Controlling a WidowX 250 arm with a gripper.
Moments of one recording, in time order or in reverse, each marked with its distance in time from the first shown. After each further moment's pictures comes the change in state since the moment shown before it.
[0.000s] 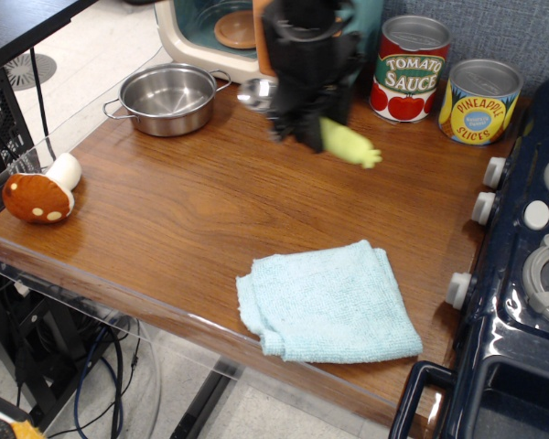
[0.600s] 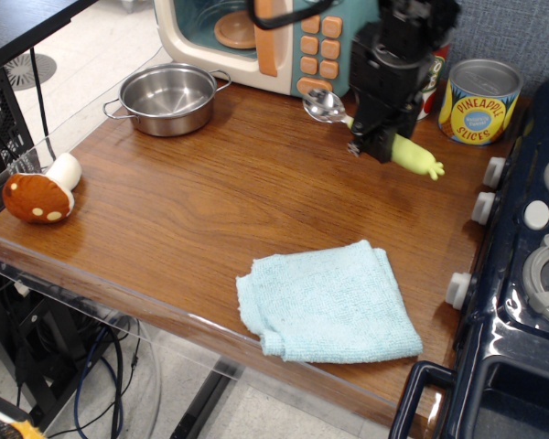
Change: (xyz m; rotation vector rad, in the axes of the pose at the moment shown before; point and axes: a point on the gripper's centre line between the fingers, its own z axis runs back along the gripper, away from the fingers) arm -0.031 -0.042 -0.050 0.029 -0.075 -0.008
